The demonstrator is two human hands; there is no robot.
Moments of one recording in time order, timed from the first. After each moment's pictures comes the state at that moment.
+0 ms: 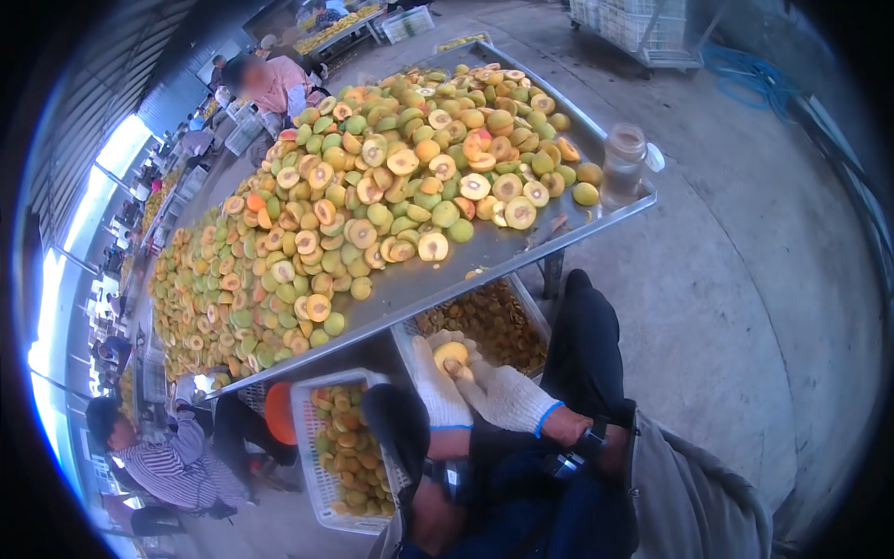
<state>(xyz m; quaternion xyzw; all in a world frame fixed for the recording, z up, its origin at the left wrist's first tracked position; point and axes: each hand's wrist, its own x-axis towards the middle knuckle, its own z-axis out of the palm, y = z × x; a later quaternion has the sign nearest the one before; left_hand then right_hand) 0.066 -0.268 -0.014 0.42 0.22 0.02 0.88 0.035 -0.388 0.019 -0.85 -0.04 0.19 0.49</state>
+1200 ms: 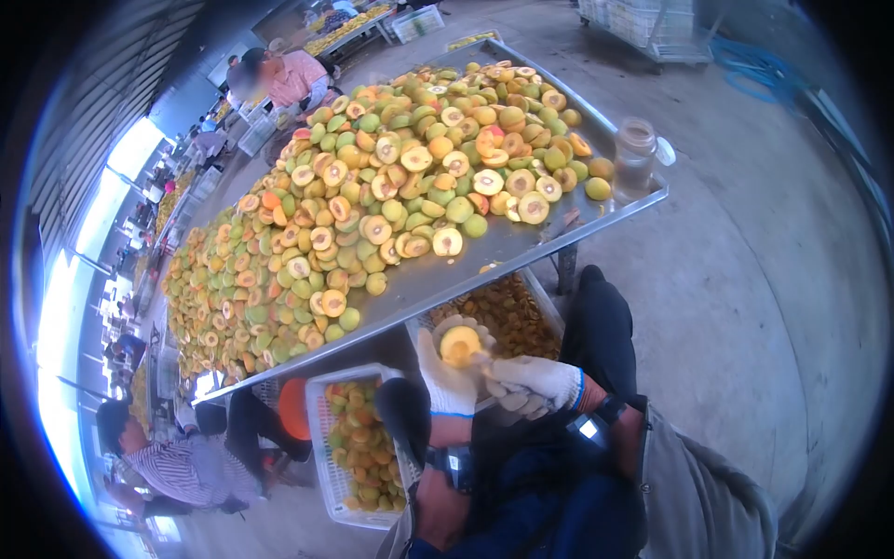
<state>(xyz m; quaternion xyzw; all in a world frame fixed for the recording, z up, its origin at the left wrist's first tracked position) 0.077 -0.249 -0.021 0.35 0.17 -0.05 0.92 0.044 -0.428 -0.009 -0.37 0.02 0.52 0.77</state>
